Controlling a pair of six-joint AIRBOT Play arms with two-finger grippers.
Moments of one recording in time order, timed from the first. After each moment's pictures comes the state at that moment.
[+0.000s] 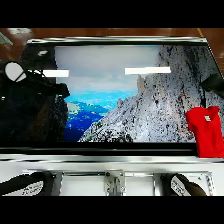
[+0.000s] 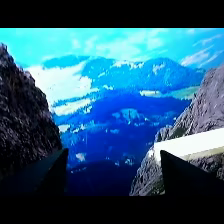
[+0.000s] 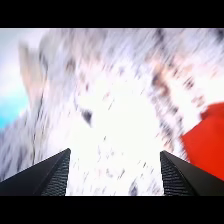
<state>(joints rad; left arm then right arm) -0.21 -1.30 1.41 1.42 -1.29 -1.54 -0.38 -1.07 1.28 -1.28 1.16 1.46</state>
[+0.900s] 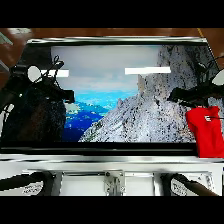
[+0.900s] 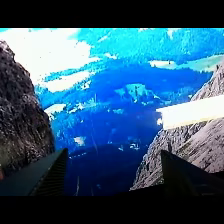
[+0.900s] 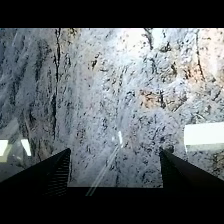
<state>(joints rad) -0.25 -1.40 1.42 1.46 -1.32 -1.57 -0.15 -1.25 1.28 -1.32 1.35 1.55</state>
